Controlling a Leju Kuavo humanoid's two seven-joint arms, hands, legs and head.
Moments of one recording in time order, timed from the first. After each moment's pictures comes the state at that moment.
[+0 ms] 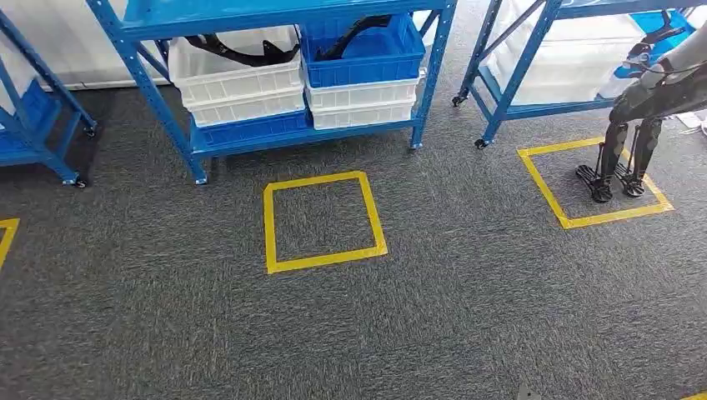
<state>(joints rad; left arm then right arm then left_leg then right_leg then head) -0.13 -0.01 -1.05 -0.21 0.99 0.26 -0.23 -0.09 -0.08 0.29 -0.24 -0.96 -0.56 -0.15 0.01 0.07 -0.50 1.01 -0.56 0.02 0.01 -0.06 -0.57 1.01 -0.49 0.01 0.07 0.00</state>
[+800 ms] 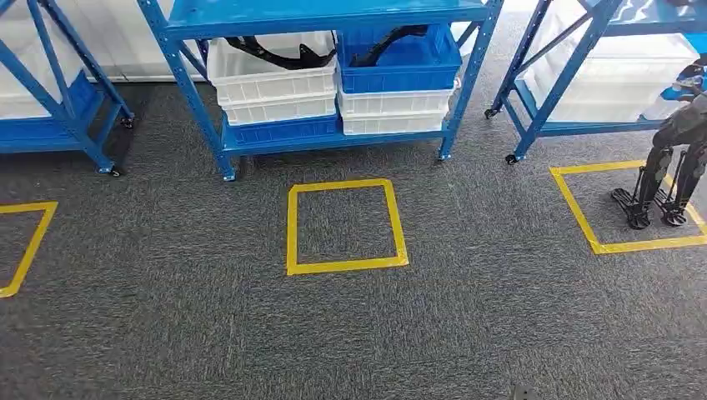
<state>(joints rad) -0.12 -0.01 -1.05 -0.21 0.98 0.26 -0.25 -0.10 -0.08 0.36 -0.24 -1.00 -0.56 -0.16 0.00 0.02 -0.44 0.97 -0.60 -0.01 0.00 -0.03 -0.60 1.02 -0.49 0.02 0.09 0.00</state>
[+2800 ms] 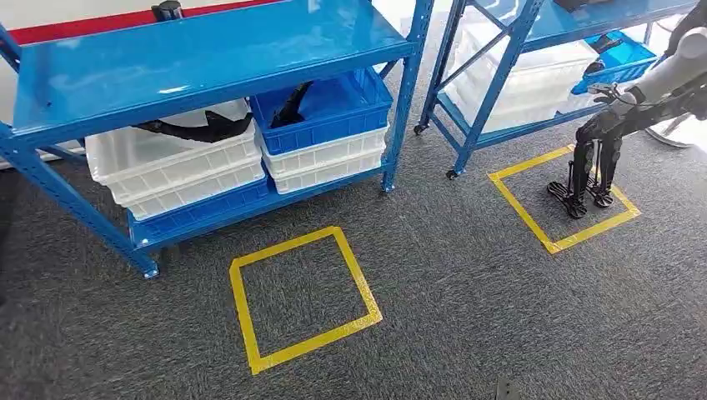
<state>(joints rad) -0.12 0.00 -1.05 -0.21 1.00 0.24 -0.29 -0.09 -0.07 0.42 -0.24 -1.03 -0.56 -0.20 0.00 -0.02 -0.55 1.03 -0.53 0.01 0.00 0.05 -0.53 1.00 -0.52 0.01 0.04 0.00</state>
